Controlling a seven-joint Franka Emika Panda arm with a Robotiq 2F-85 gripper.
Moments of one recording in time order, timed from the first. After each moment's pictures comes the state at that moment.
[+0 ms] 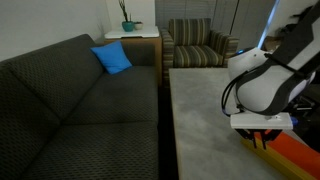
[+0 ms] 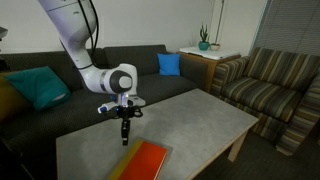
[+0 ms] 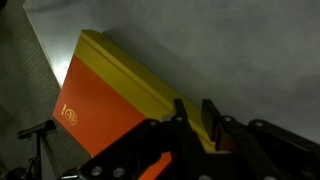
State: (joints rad) arm 0.41 1.27 -0.18 -1.55 -0.02 2.44 0.97
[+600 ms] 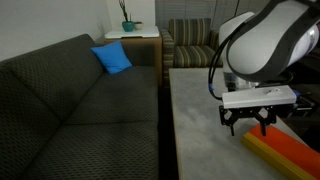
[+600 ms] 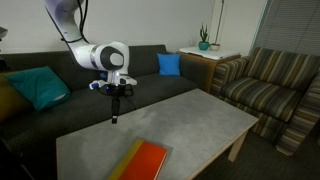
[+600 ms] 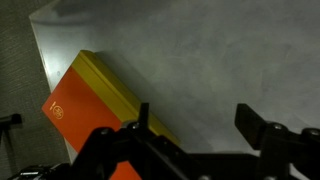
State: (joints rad) arm 0.40 1.06 -0.07 -1.68 -0.02 2.39 0.83
